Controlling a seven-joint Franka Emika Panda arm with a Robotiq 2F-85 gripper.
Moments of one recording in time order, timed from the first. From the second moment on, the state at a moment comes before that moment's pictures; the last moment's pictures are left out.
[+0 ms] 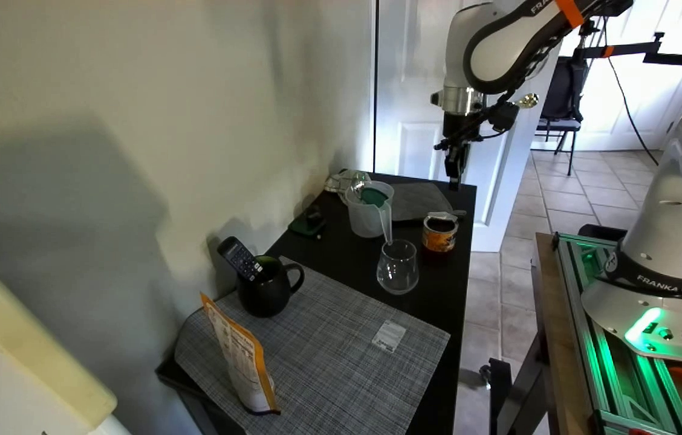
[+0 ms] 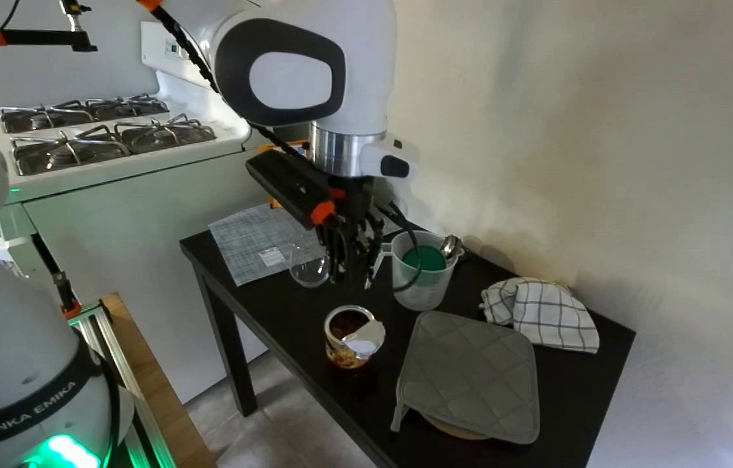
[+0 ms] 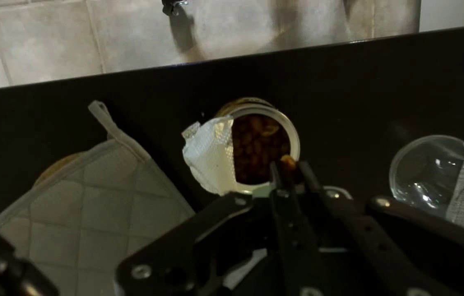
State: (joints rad) arm -0.25 -0.33 -0.12 -2.72 -0.02 2.35 -0.24
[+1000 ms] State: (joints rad) arm -0.20 -0.02 -0.24 -2.52 0.06 2.36 -0.50
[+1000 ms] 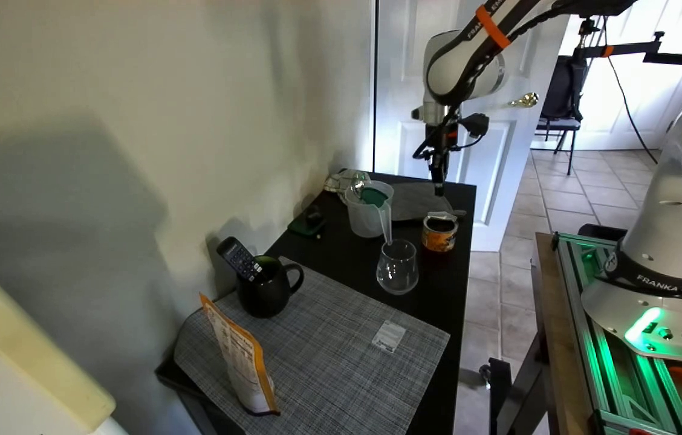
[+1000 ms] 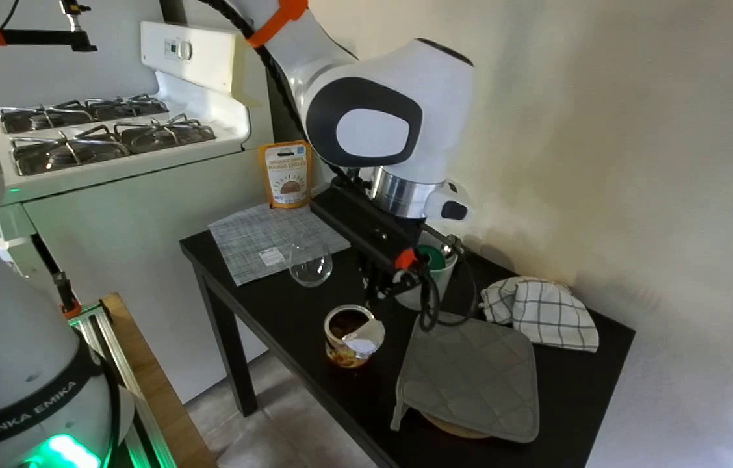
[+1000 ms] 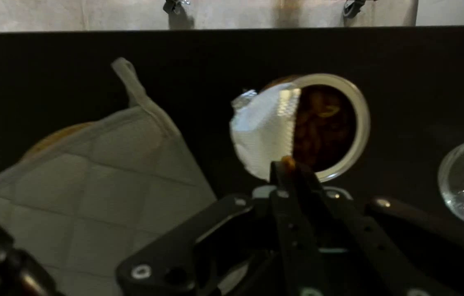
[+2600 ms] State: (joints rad) arm -0.03 -0.01 -0.02 -2.57 0.05 2.40 -0.23
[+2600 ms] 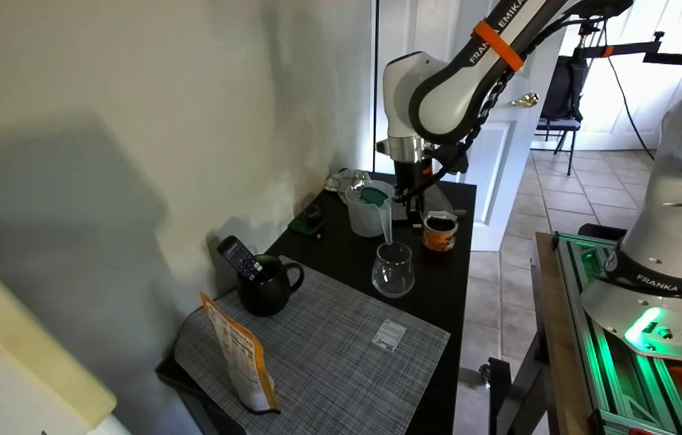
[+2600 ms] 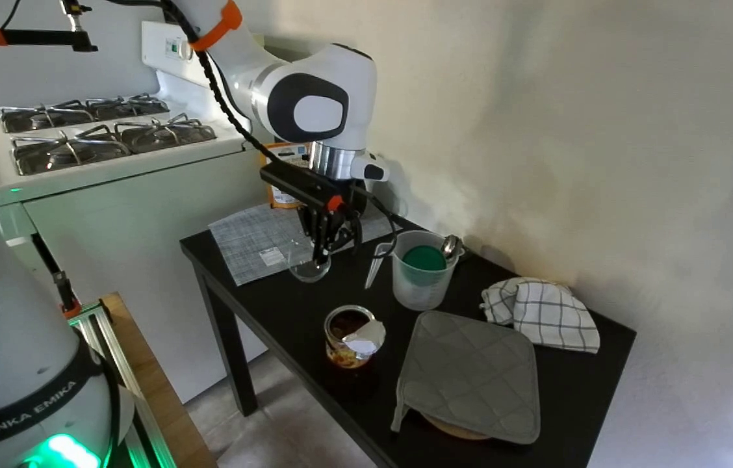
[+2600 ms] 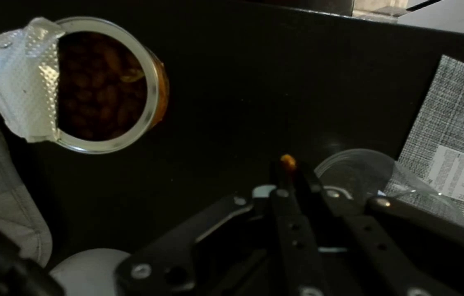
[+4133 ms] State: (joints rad) arm -0.15 0.02 -0.14 -2.57 -0.28 2.39 0.01
